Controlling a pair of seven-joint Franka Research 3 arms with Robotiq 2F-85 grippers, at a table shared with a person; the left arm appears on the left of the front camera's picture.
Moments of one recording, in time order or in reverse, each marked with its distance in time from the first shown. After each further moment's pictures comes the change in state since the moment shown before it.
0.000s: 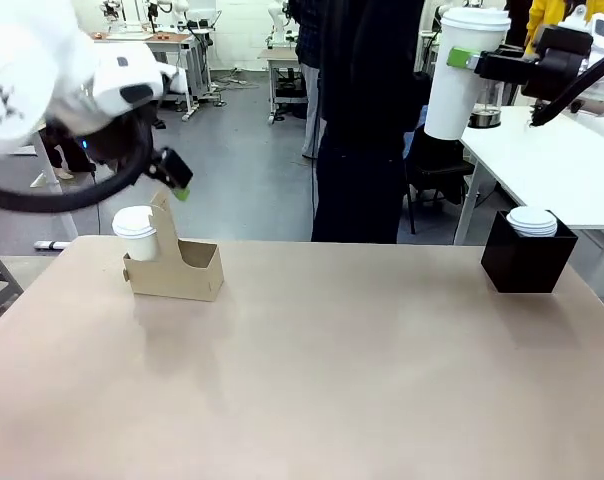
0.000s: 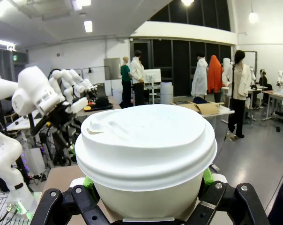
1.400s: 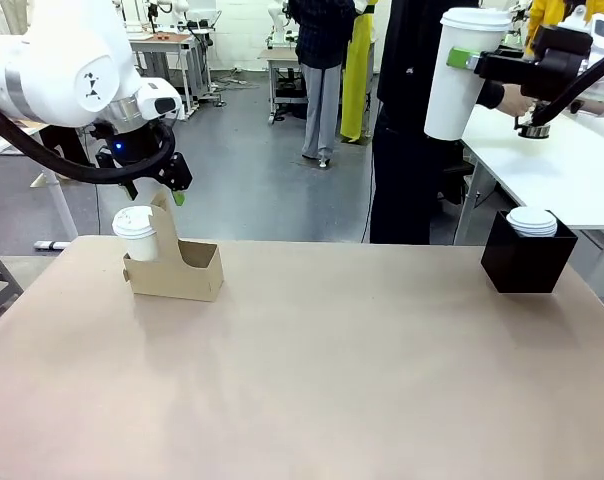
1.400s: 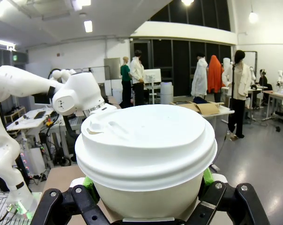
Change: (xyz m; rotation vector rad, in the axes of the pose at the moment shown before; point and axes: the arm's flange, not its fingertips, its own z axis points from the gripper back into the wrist) left arm 0.061 0.084 -0.131 0.028 0.276 0.229; right arm 0.000 0.000 0.000 0.000 0.000 0.000
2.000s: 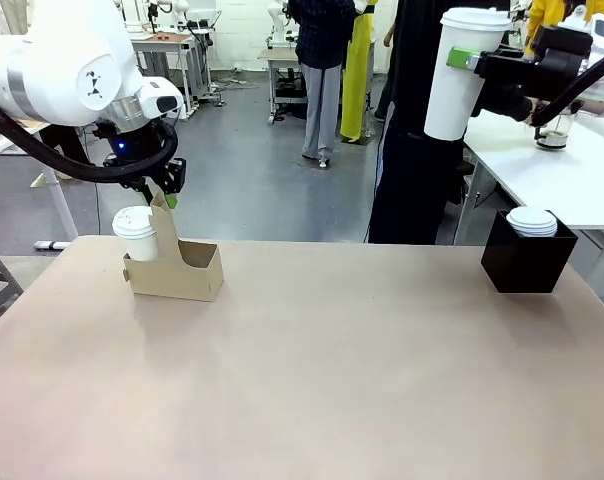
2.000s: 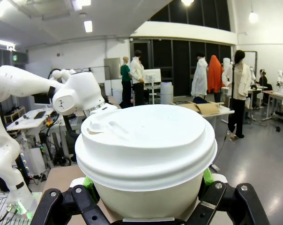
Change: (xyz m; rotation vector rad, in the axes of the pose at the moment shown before) left arm 0.002 -0.003 0.001 -0.012 0.001 0.012; right arm 0.000 0.000 0.000 0.000 0.000 0.000
